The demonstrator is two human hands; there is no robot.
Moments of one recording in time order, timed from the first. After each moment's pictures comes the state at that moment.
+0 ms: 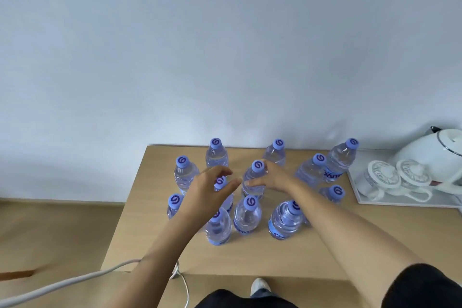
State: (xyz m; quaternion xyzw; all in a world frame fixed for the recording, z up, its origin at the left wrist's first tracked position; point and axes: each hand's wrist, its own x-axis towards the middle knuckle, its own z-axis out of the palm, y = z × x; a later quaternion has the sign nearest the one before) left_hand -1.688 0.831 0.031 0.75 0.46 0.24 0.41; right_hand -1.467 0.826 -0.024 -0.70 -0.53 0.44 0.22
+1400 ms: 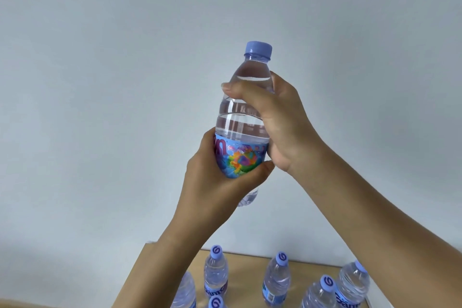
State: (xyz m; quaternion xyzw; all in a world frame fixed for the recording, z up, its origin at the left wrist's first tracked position) left_hand -1.645 0.857 0.283 0.68 0.31 0.53 0.40; right_hand -1.523 0.863 0.353 -0.37 -0.54 0.39 0.65
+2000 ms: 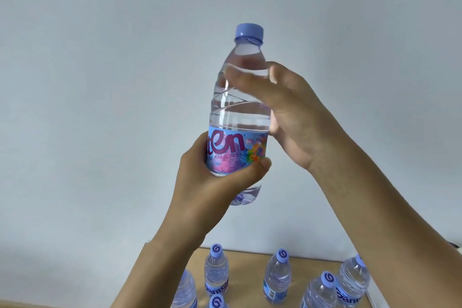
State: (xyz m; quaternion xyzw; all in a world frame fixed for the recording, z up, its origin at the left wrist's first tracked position) left_hand -1.649 0.850 0.288 0.64 0.28 0.53 0.48; right_hand -1.515 0.852 0.364 -0.39 -0.57 0.39 0.61
